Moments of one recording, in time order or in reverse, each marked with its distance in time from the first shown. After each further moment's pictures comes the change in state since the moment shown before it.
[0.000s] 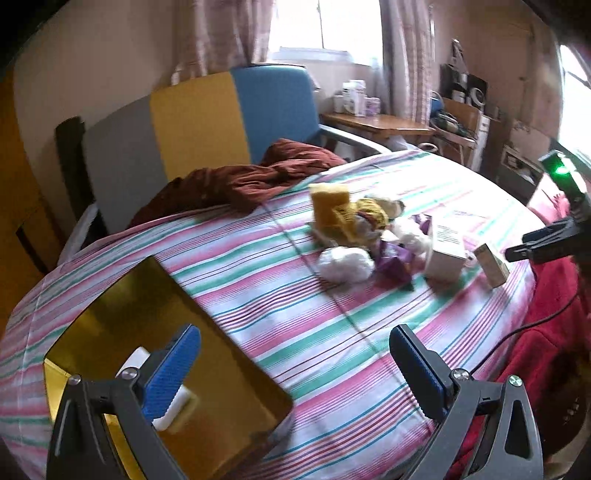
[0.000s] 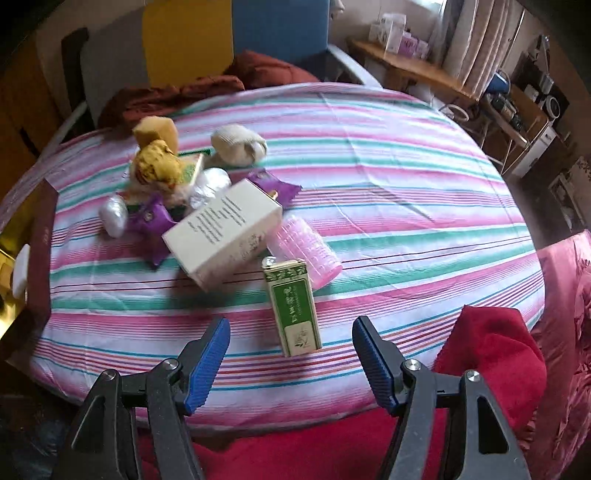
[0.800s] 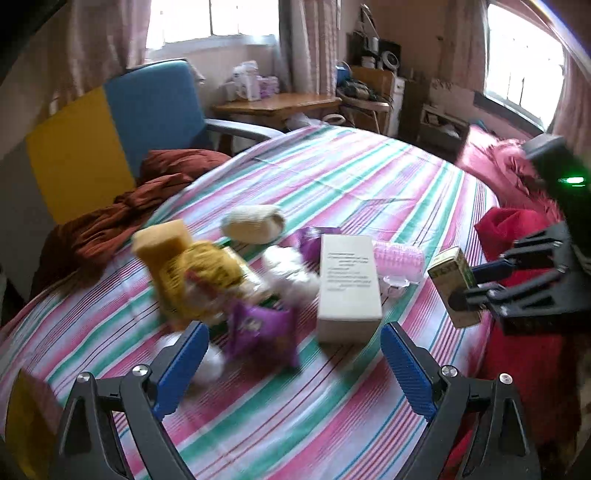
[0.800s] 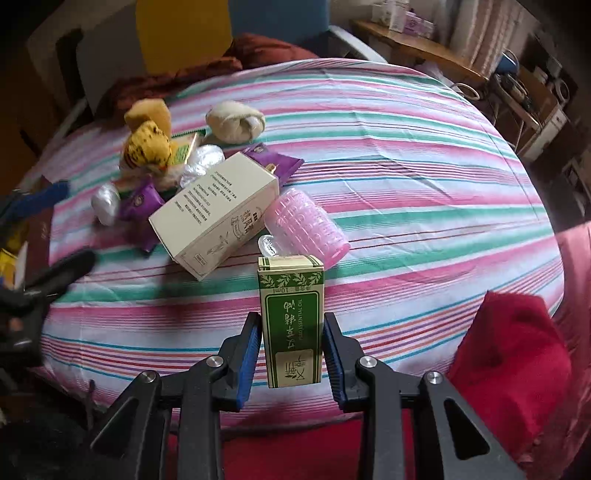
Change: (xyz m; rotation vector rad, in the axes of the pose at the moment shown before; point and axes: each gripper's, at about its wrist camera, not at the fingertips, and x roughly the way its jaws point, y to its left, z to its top) left arm 0.107 -0.130 0.077 0.237 0.066 -0.285; right arm 0.009 -0.024 -0.014 0.054 -0.001 0.074
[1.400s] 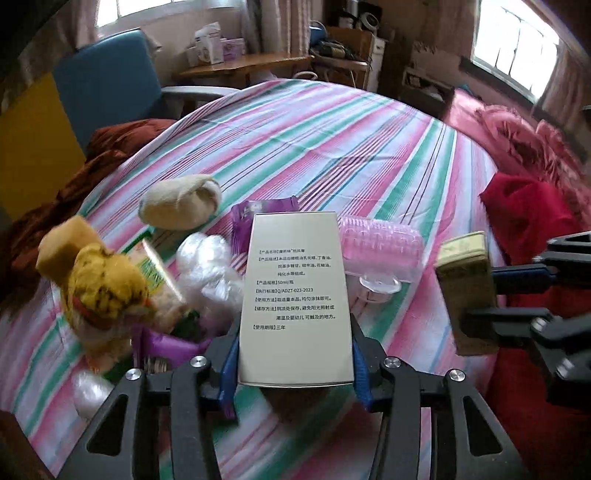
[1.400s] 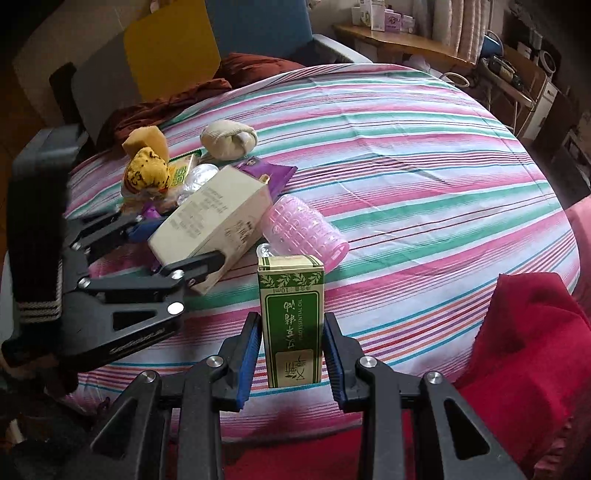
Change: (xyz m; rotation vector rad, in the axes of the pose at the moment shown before) left arm 0.071 -0.031 0.012 0.018 0.139 -0.083; right arm 0.011 -0.012 0.002 0.084 -0.046 0.061
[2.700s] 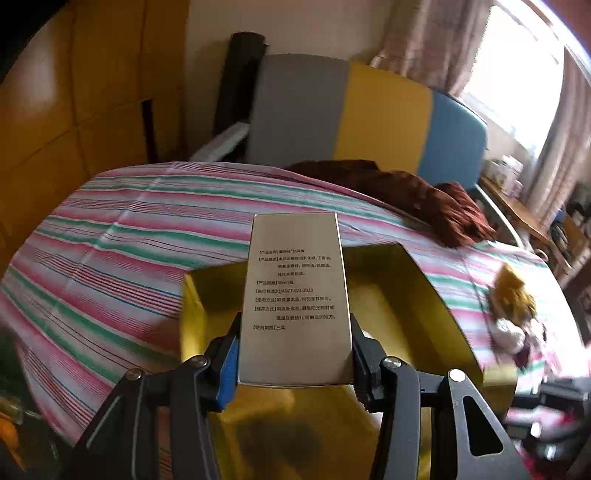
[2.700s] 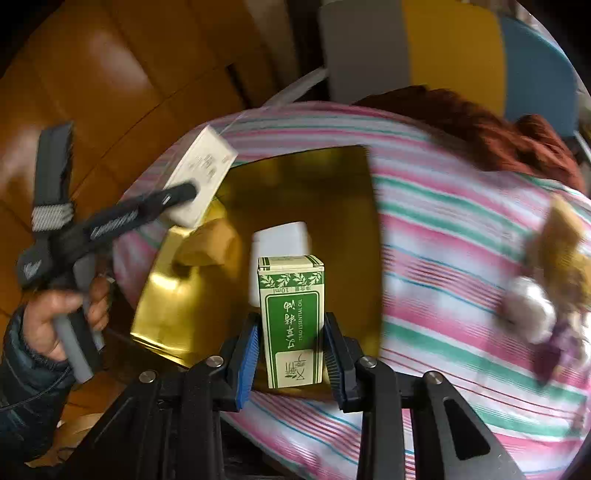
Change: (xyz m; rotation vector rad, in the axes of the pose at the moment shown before) left arm -0.284 0.287 -0.297 -0.863 -0.244 0.557; right arm 0.012 0.391 -0.033 -0.610 0.080 0.523
